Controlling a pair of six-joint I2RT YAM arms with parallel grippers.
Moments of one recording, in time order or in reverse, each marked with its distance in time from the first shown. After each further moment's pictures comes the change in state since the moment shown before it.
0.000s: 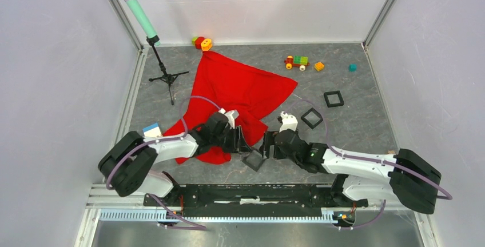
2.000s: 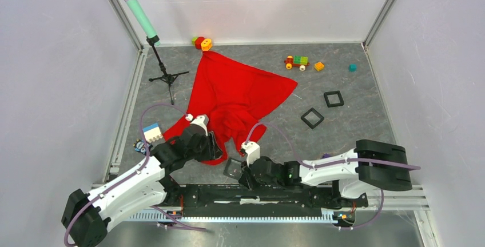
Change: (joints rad) left arm -0.007 -0.597 -0.092 -0.547 -0.363 -0.007; right arm 0.381 0.249 0.047 0.321 -0.146 -0.055
